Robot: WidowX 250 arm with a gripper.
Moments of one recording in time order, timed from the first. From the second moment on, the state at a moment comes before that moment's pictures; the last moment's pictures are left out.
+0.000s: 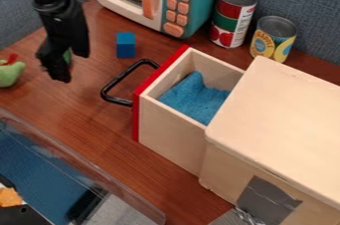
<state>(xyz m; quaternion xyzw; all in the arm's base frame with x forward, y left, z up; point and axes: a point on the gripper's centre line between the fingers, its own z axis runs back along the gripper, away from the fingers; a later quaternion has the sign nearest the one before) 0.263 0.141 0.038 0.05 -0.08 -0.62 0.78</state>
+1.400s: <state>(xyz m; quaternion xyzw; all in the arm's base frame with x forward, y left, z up) 0.278 0.026 0.008 0.00 -0.07 -0.62 0.78</state>
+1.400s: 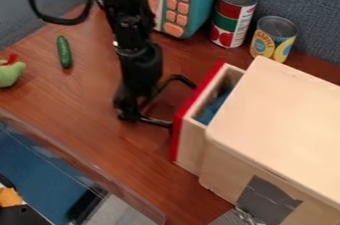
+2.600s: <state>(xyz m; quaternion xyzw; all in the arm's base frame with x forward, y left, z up) 0.291 0.086 0.051 0.04 0.00 -0.47 0.88</state>
